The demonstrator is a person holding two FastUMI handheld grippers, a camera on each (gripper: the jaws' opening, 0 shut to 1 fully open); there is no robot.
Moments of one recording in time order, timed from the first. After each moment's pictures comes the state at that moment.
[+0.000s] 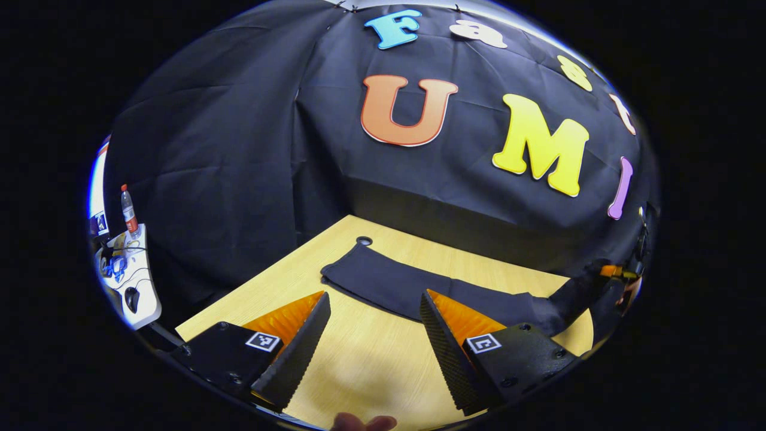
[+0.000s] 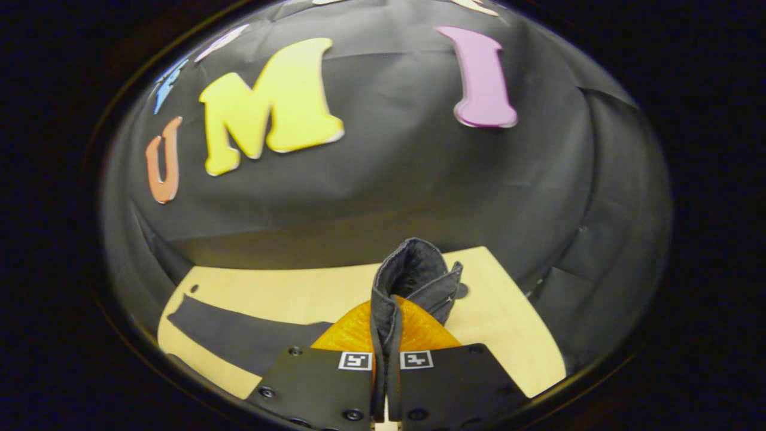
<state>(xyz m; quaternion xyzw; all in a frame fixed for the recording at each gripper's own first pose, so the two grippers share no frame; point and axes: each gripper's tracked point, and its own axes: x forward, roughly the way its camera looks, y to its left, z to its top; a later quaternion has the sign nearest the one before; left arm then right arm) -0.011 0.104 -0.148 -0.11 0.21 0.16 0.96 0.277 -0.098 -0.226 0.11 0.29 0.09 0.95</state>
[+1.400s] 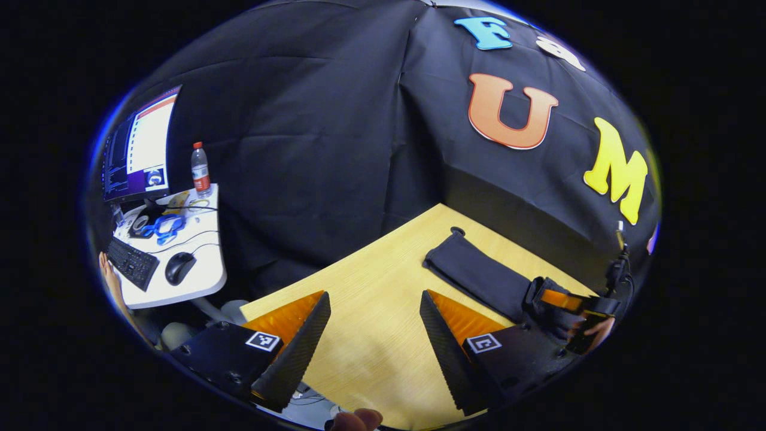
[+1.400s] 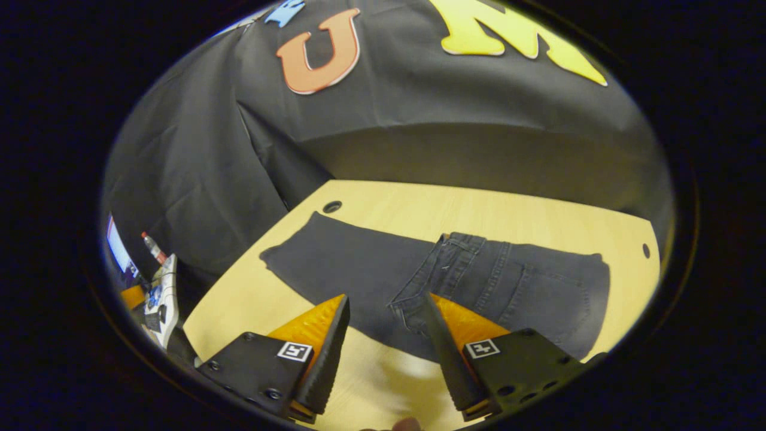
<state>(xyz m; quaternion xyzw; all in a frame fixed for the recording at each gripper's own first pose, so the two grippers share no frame) -0.058 0.226 -0.174 -0.16 0.24 0.29 0.91 0.147 0.205 -0.249 0.04 0.38 0.34 0.86</state>
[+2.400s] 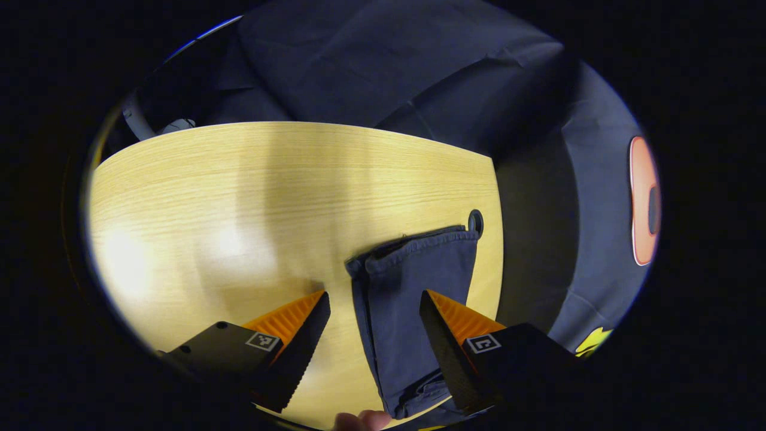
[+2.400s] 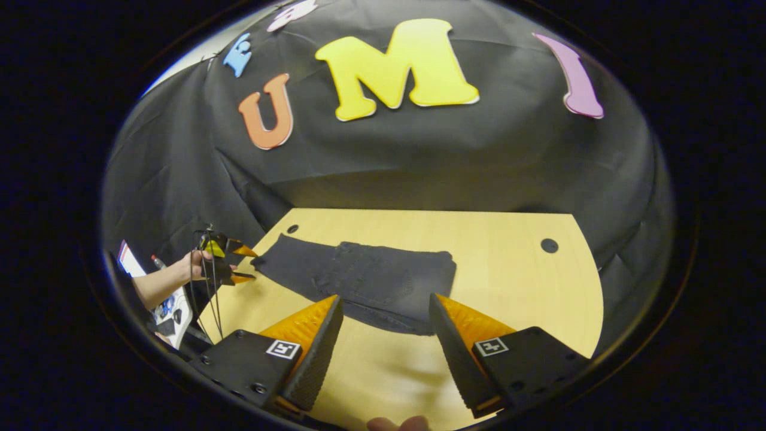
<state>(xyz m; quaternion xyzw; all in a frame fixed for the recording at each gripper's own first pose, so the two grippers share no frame) 0.176 0.219 -0.348 -0.56 0.38 0.30 0.67 0.151 -0.067 -0.172 0.08 0.39 0.26 0.88</state>
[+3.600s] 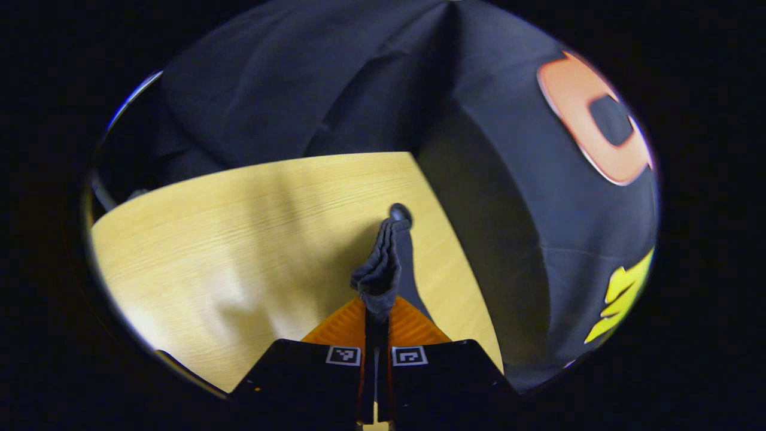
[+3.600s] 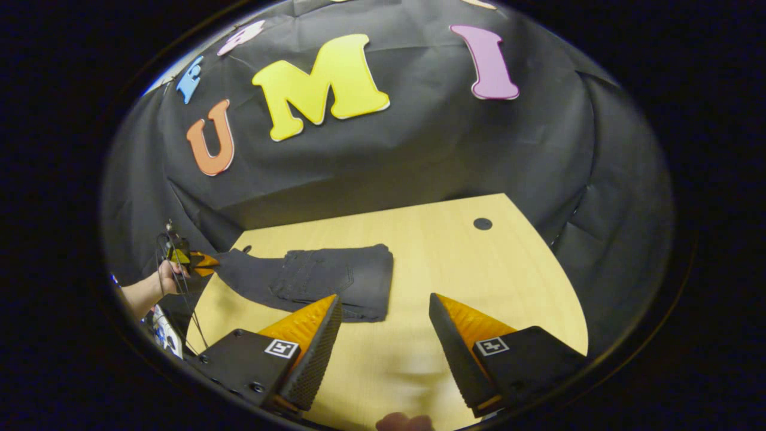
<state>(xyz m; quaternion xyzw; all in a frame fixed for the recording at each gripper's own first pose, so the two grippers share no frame) 0.238 0.170 -0.242 -0.42 0.32 0.21 0.83 0.119 -0.149 -0.171 0.12 0.37 0.12 0.91</state>
